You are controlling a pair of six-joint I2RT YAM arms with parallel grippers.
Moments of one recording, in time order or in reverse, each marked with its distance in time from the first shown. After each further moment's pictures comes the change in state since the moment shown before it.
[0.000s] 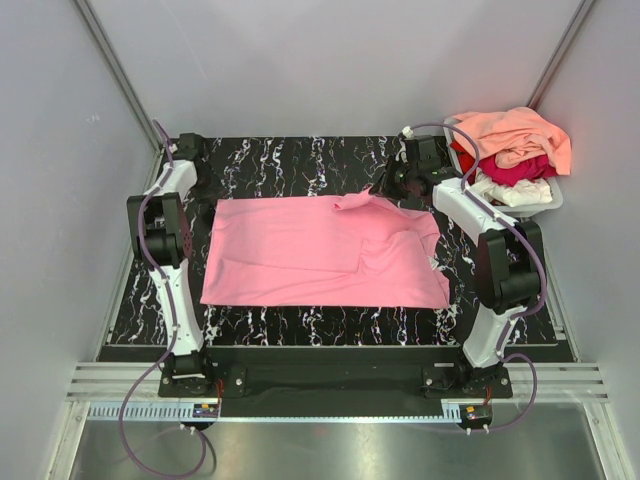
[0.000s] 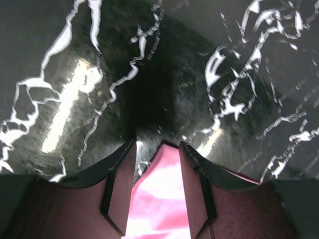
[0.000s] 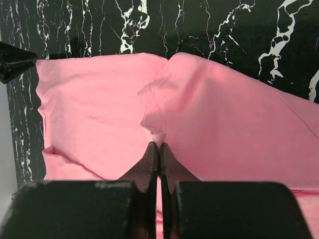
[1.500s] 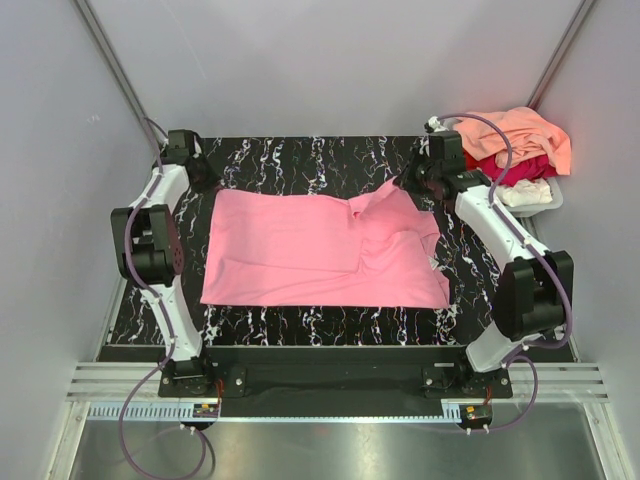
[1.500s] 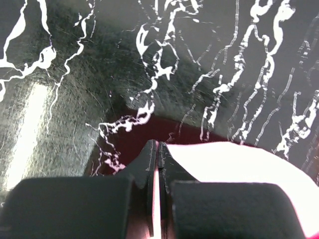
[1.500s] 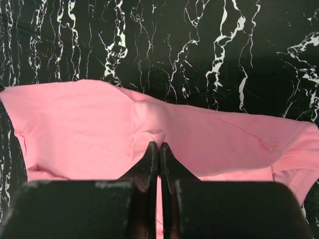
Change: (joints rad) left arm 0.007 -0.232 -0.202 0.130 0.192 0.000; right arm -0.051 -0.187 -0.052 -0.050 0.139 -0.064
